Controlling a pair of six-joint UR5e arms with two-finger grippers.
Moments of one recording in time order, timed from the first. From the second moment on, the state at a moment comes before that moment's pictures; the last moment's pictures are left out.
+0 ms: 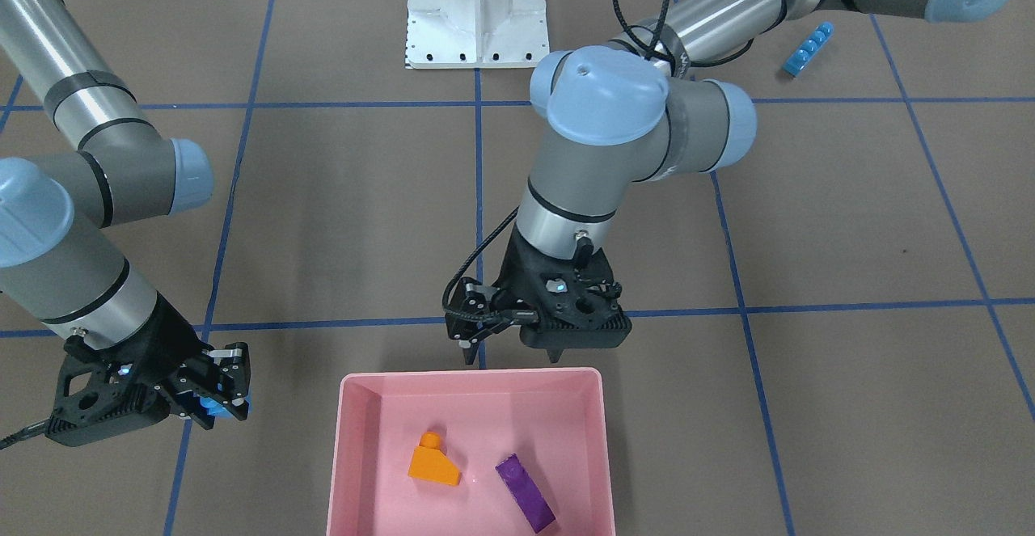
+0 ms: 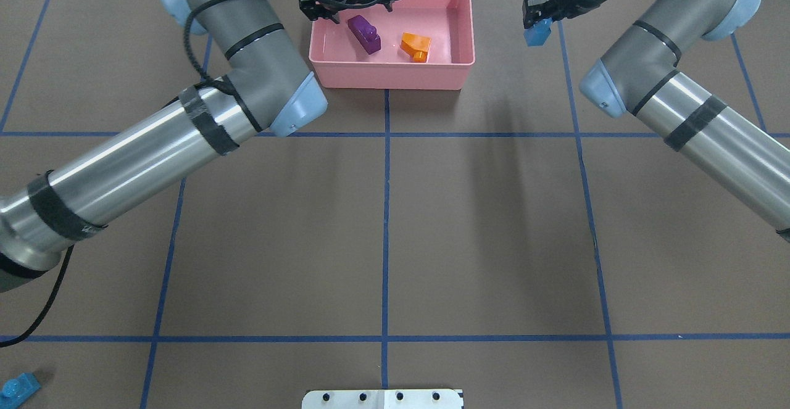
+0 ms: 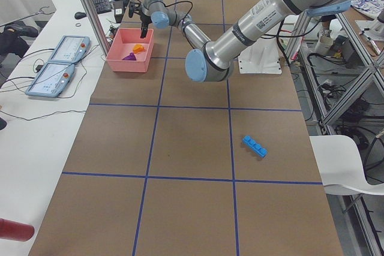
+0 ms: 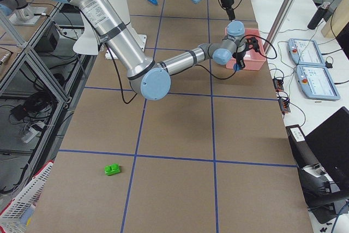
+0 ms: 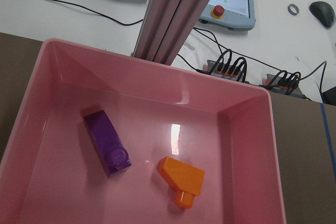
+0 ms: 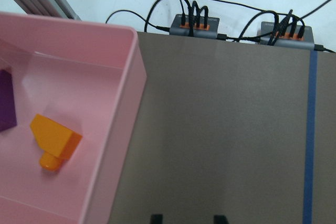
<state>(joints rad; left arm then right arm) -0.83 -2.53 -1.32 -1.91 -1.90 -1.16 1.02 -0.86 1.28 -1.07 2.06 0.79</state>
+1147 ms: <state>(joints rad) -0.85 -1.73 -2.08 -1.46 -2.00 -0.31 0.88 -0.52 0.91 -1.00 1.83 0.96</state>
